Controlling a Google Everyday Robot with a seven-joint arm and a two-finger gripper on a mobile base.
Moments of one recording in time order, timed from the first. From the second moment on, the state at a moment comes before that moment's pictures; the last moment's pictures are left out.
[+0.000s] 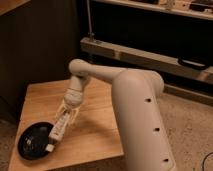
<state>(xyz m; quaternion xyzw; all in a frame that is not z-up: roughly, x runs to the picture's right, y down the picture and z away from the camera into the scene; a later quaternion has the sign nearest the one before) -0.202 0.149 0.689 -0.62 0.36 0.50 0.48</state>
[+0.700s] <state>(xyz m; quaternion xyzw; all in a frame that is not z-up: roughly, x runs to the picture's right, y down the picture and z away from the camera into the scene) -0.288 0.158 0.675 -0.63 0.34 0.45 0.53</state>
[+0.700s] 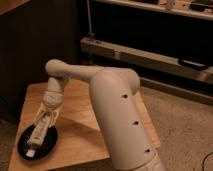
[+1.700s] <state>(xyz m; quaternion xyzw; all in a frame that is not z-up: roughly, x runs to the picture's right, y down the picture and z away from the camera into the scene) -0.304 0.170 0.679 -0.62 0.32 0.48 0.54</state>
